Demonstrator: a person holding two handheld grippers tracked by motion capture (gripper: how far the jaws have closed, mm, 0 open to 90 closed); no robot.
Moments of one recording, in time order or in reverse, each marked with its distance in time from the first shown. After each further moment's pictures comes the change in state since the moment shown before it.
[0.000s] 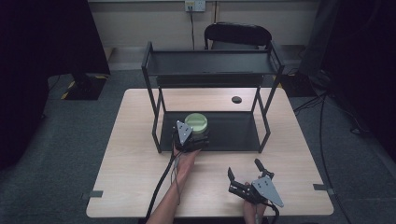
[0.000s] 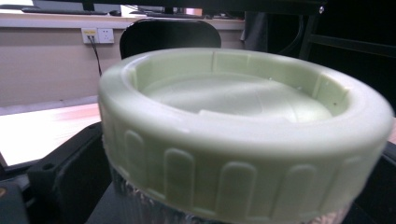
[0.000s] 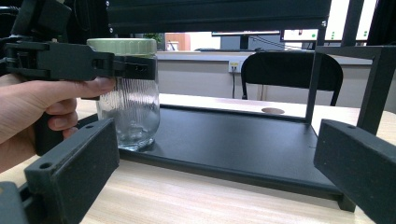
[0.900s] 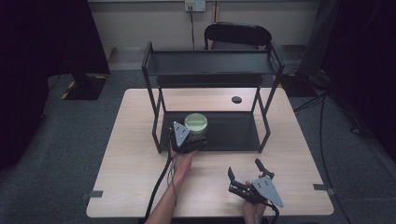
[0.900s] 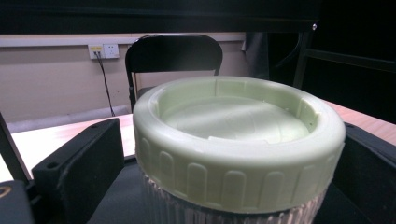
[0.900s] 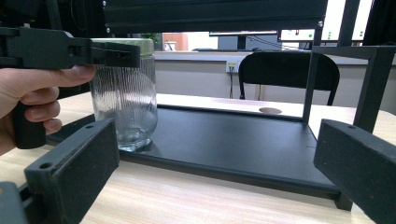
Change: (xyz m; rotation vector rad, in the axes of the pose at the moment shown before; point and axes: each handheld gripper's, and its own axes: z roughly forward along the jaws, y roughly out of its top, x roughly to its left) left arm 0.002 0.008 -0.015 -0.045 0.008 0.031; right arm 0.000 0.000 0.000 0.001 -0.011 -0.001
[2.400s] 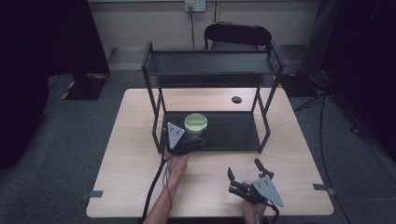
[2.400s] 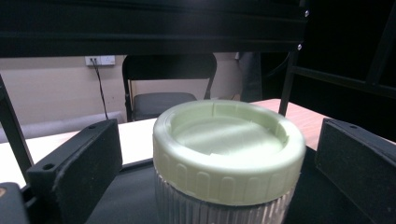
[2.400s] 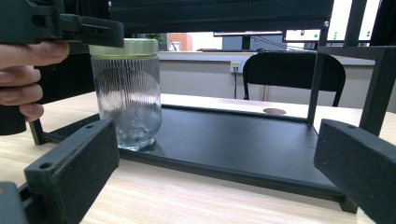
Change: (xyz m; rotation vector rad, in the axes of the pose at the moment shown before) left arm 0.005 0.015 -0.023 -0.031 -0.029 -0.017; right arm -0.001 0.000 0.000 -0.002 0.019 0.001
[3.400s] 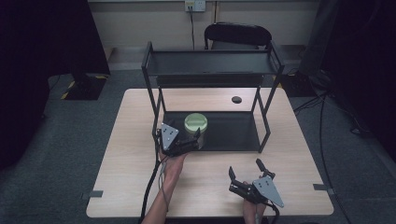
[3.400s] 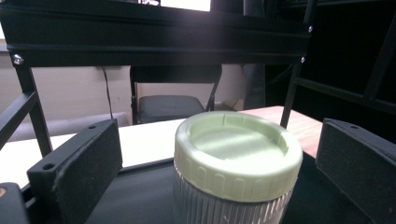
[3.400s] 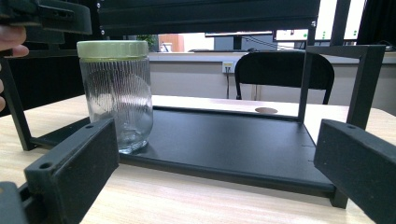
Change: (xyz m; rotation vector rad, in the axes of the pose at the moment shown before) left arm 0.006 0.011 -0.017 -0.019 0.027 -0.033; right arm 0.000 0.000 0.000 -0.003 -0.038 0.010
